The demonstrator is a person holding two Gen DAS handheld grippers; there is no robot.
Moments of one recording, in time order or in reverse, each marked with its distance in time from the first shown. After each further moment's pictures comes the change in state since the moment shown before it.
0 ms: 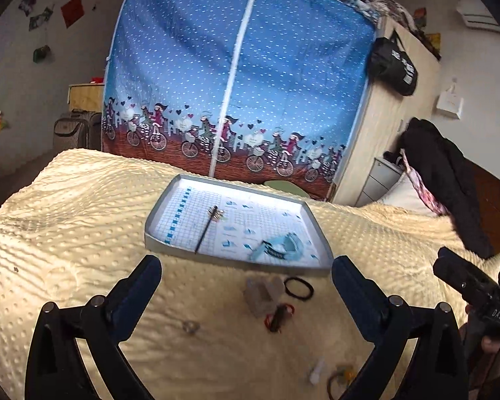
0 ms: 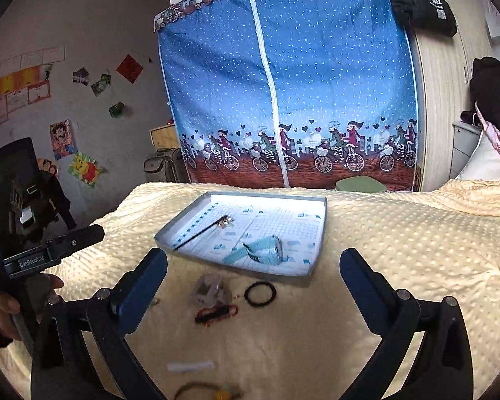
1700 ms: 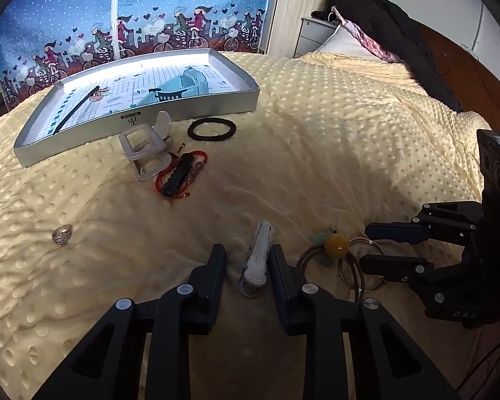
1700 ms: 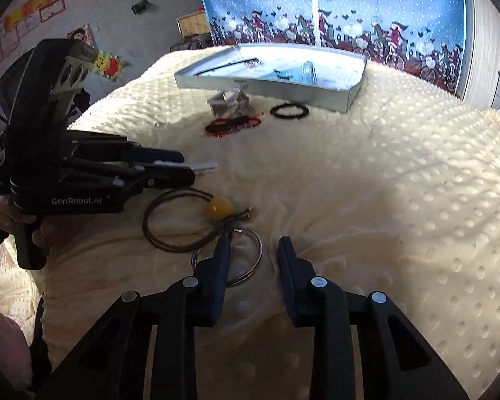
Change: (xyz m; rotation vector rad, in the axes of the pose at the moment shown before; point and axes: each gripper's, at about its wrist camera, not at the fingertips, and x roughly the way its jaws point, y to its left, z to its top) left arm 0.089 -0.071 -0.109 0.310 0.498 -0.207; right arm 0.035 -0.001 -0.133 -0.118 0.496 0.112
